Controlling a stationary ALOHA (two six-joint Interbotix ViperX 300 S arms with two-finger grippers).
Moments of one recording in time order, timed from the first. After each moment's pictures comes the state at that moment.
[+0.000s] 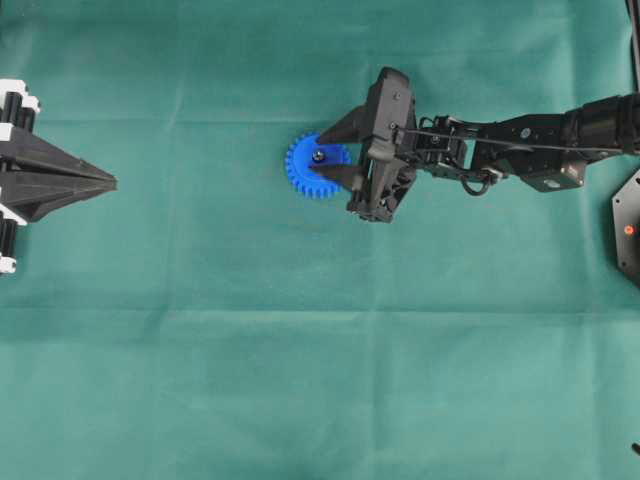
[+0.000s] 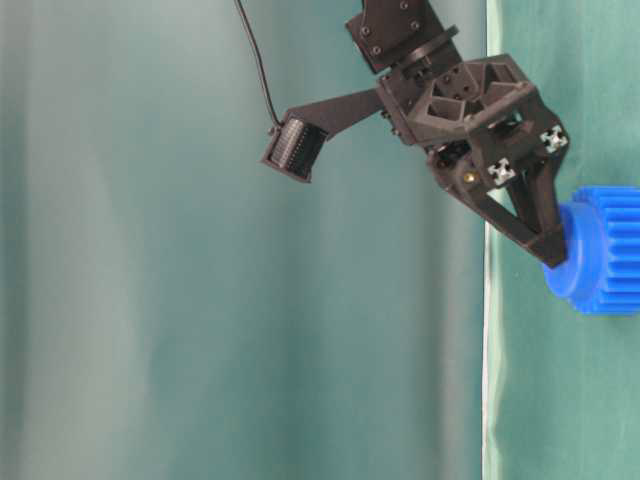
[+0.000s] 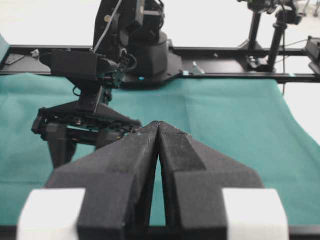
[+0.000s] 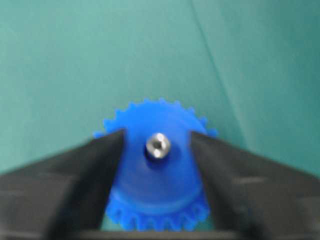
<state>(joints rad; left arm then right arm) -0.04 -0.96 1.17 0.01 -0.22 -0.02 -0.16 0.21 0.73 0.13 -0.43 -0.09</state>
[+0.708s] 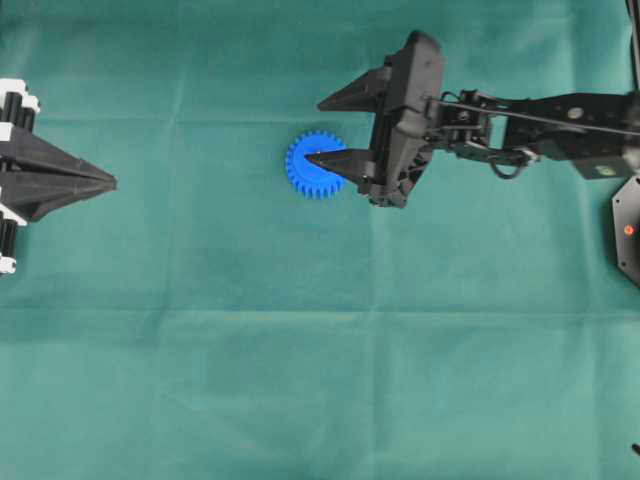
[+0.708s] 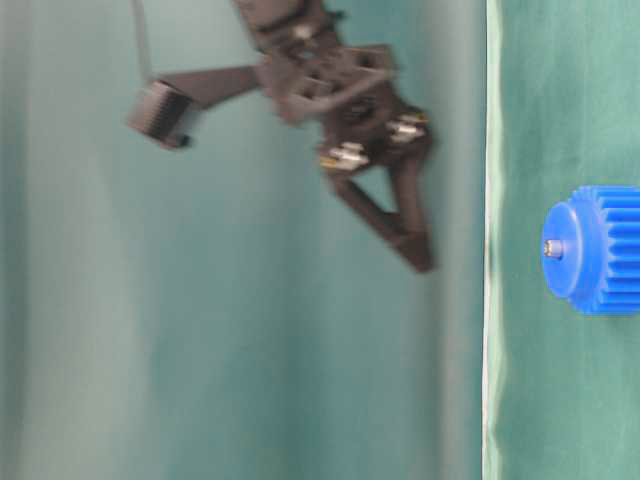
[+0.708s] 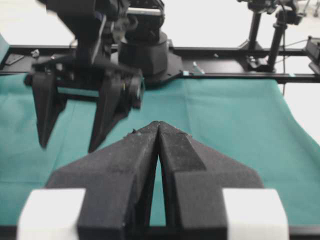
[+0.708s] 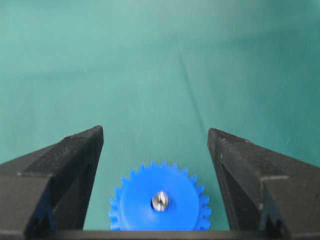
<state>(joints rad) -0.04 -0.96 1.17 0.01 -0.22 -0.02 -0.16 -0.02 0.73 0.13 -0.32 -0.09</state>
